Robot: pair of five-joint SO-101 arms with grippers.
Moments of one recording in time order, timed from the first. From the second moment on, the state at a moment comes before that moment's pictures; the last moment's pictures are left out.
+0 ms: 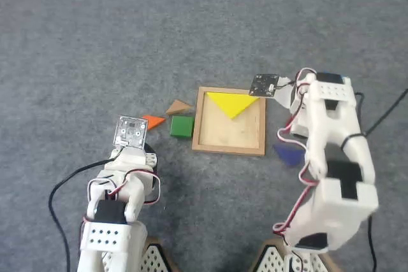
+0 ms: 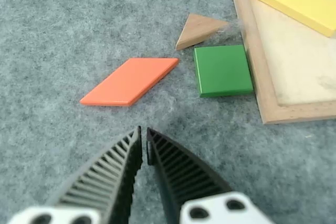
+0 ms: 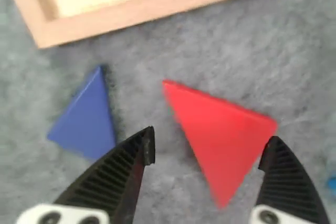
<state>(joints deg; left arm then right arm) -2.5 -85.3 97.8 46.7 -0.2 2.8 13.5 13.2 67.4 77.7</state>
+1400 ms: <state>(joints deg) -2.5 -85.3 97.8 46.7 -0.2 2.9 30.5 -12.7 79.3 17.2</state>
